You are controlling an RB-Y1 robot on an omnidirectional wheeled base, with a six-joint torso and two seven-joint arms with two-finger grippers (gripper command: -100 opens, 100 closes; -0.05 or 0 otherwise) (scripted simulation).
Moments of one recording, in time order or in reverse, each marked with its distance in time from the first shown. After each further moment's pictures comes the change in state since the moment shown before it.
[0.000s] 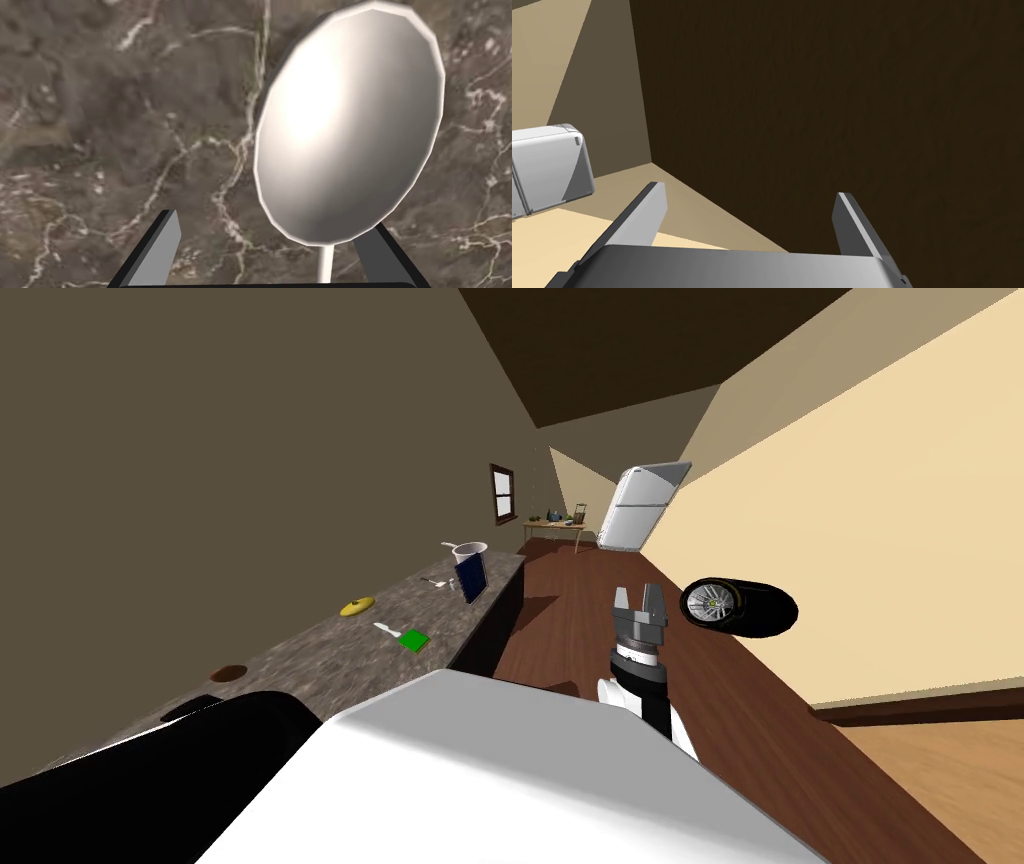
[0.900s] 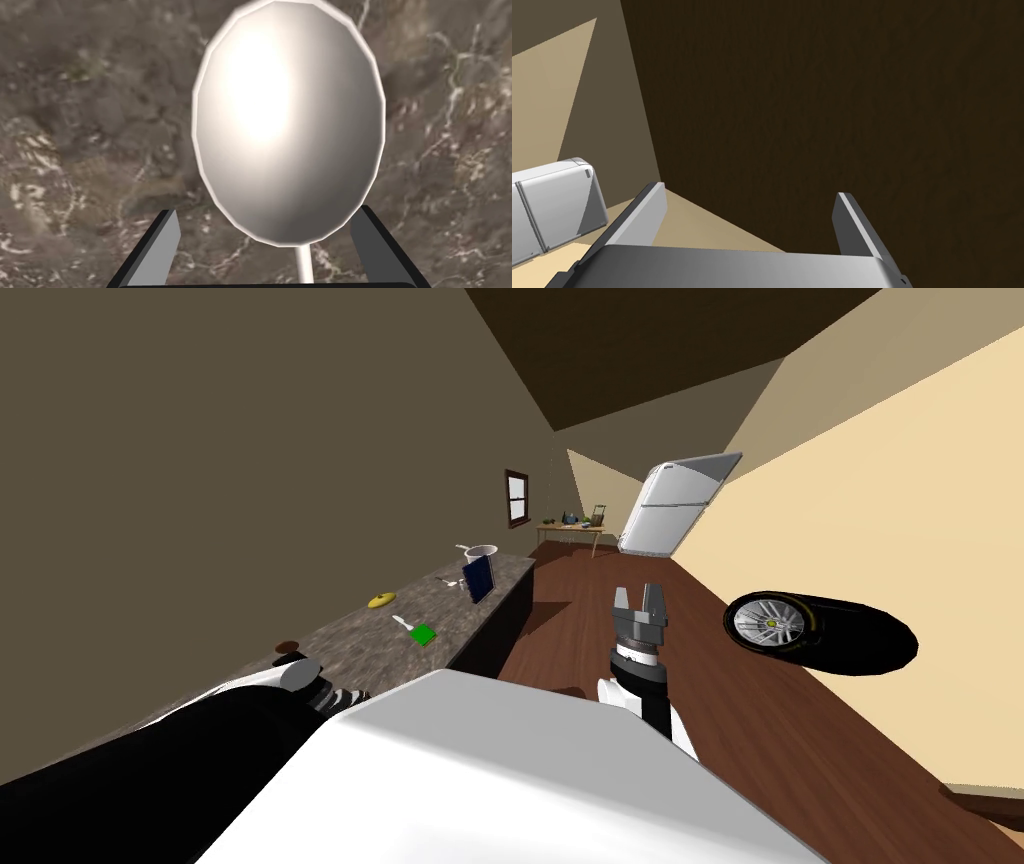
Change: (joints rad) left arm -0.203 0.154 -0.221 0.055 0.049 -0.031 0.000; right arm 0.000 0.000 0.000 0.000 0.000 0.000 0.000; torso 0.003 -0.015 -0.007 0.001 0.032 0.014
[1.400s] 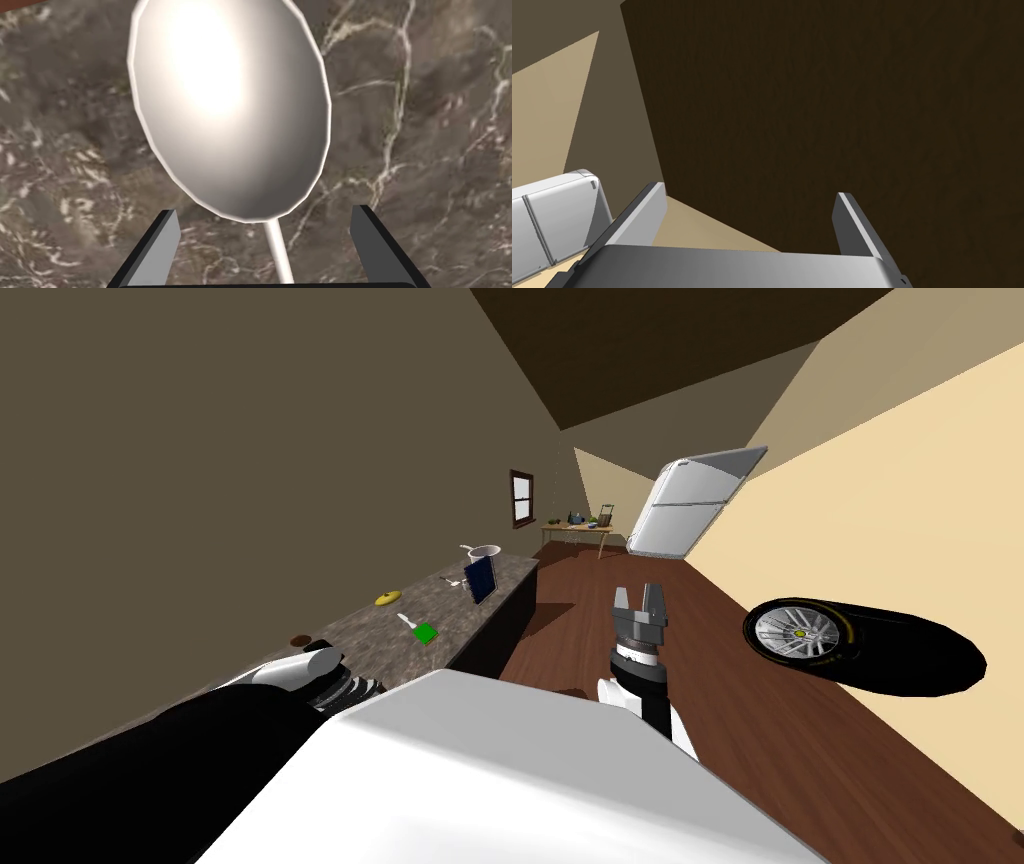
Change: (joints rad) left arm -0.100 0.059 -0.113 0.022 0.005 -0.019 0.000; right arm 0.000 0.000 0.000 0.000 0.000 0.000 0.000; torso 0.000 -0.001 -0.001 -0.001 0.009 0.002
